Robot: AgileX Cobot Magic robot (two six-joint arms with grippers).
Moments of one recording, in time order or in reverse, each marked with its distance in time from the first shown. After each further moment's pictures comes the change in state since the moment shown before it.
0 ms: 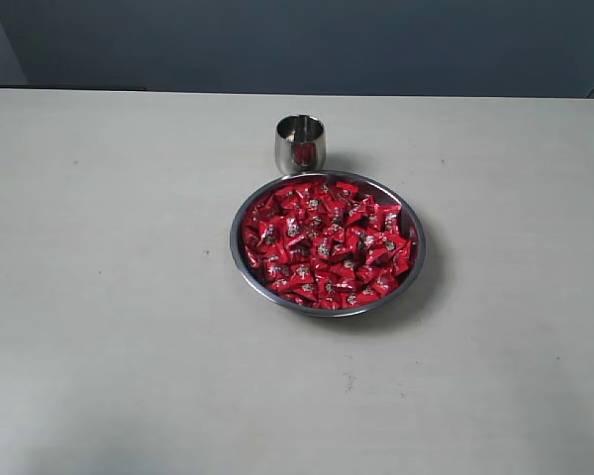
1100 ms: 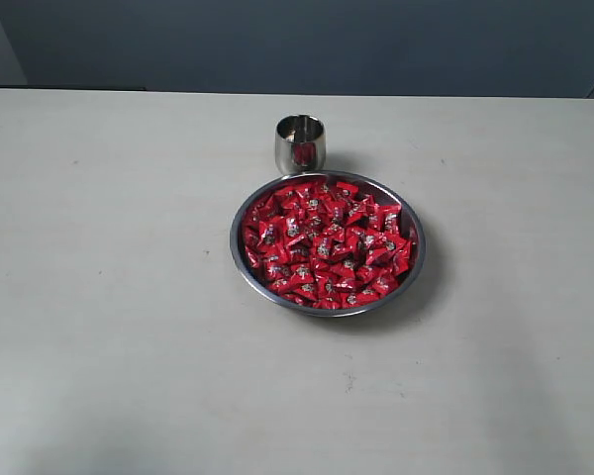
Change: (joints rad) left arm 0.000 0.000 0.000 0.000 0.000 0.000; right arm 0.000 0.493 -0.562 0.004 -0.136 0.000
